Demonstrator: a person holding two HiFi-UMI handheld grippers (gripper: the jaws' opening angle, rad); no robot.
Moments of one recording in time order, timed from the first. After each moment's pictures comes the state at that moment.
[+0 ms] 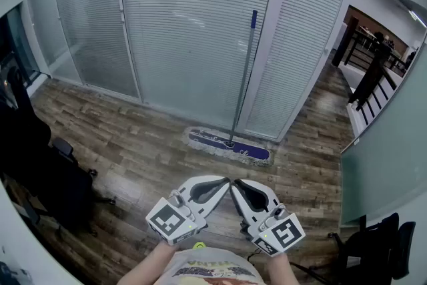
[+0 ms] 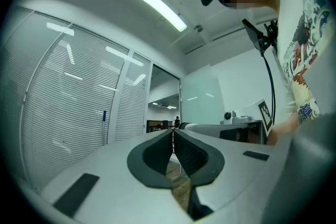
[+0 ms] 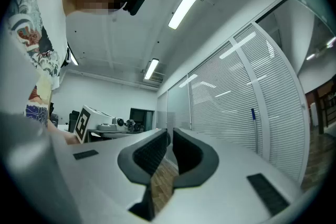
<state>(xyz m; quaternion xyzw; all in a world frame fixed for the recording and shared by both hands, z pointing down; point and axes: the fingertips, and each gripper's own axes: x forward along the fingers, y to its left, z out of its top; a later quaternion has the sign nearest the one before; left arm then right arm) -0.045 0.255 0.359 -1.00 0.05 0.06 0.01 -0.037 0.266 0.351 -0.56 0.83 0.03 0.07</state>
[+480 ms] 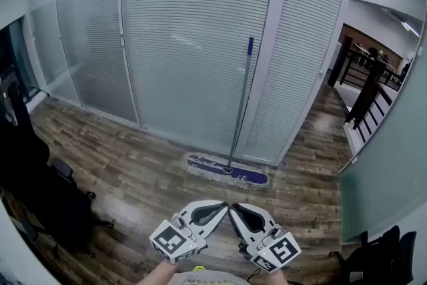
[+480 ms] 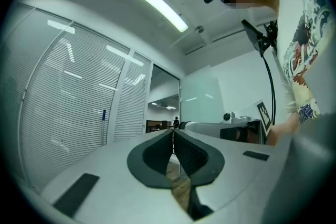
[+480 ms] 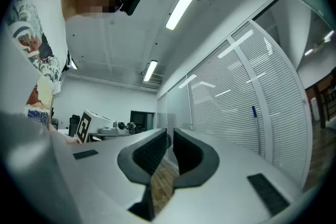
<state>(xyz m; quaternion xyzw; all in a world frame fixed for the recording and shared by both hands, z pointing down) -0.048 0.241 0.362 -1.00 0.04 0.06 -0.01 -0.041 0.253 0.351 -0.55 0.83 0.02 0.09</state>
